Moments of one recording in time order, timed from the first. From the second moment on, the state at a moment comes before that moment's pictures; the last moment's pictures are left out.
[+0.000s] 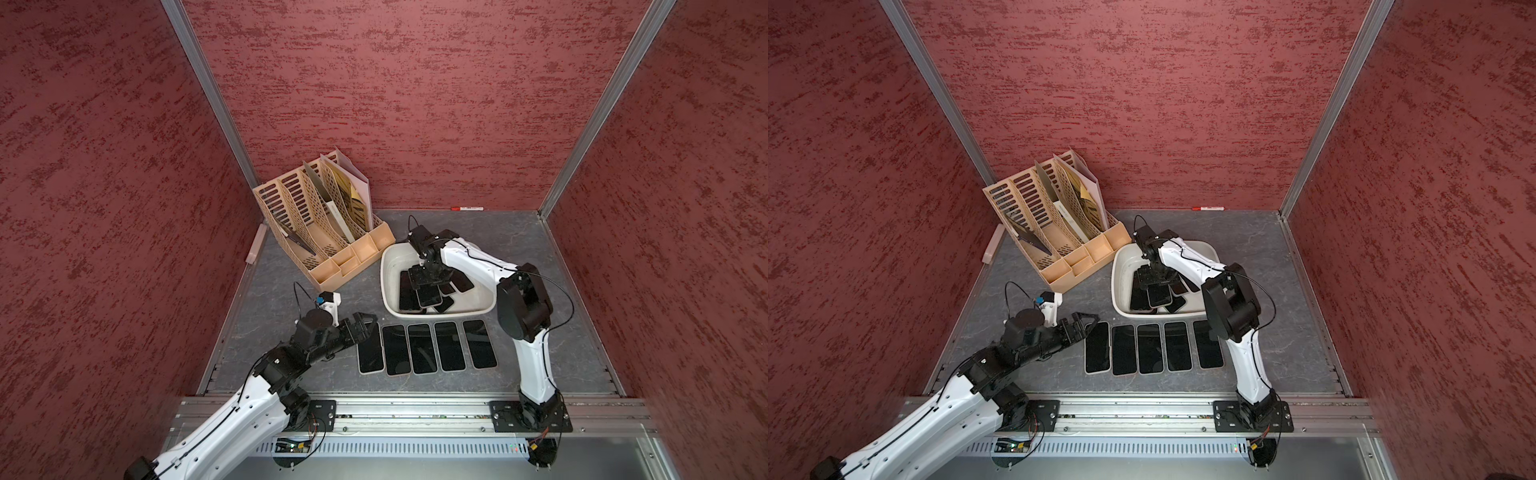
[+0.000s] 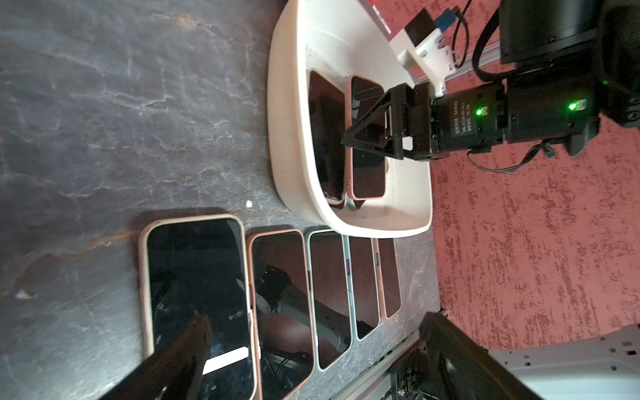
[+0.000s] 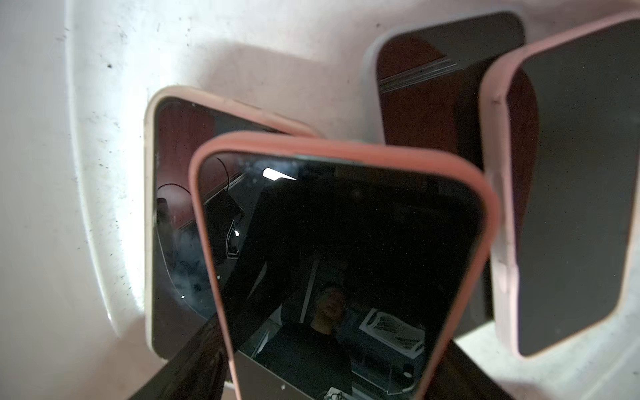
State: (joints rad) left arm -0.63 0.58 0.40 -0.35 0.14 -0.99; right arm 0.58 2.09 1.75 -1.05 0.01 0.38
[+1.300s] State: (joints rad) left arm -0.84 1.26 0.74 0.23 0.23 -0.83; right arm 0.50 1.57 1.56 -1.09 -0.27 0.52
